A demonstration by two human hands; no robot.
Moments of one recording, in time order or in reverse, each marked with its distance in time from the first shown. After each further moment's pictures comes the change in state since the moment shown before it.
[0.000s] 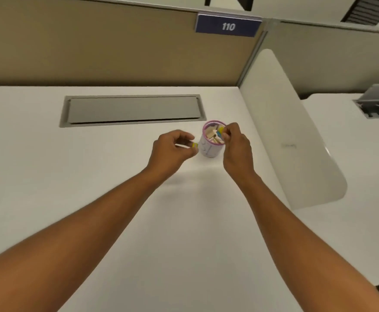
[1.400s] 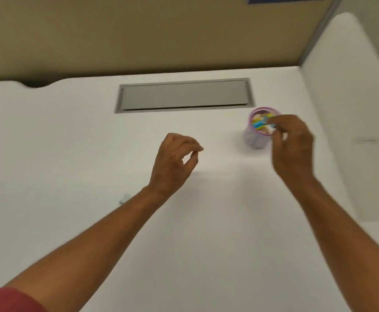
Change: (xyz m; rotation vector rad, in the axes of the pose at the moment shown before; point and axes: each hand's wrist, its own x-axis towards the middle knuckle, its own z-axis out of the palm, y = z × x) left_hand -0.050 -0.053 -0.054 0.709 0.324 0.583; right_hand -0.008 0.005 -0.004 0.168 0.128 -0.237
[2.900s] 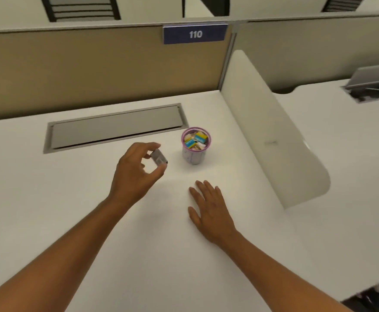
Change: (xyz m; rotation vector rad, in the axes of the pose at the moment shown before) left_hand 0.049 0.035 0.027 -0.258 -0.211 -0.173; right_hand -0.135 0.057 0.024 -0.423 -0.545 0.001
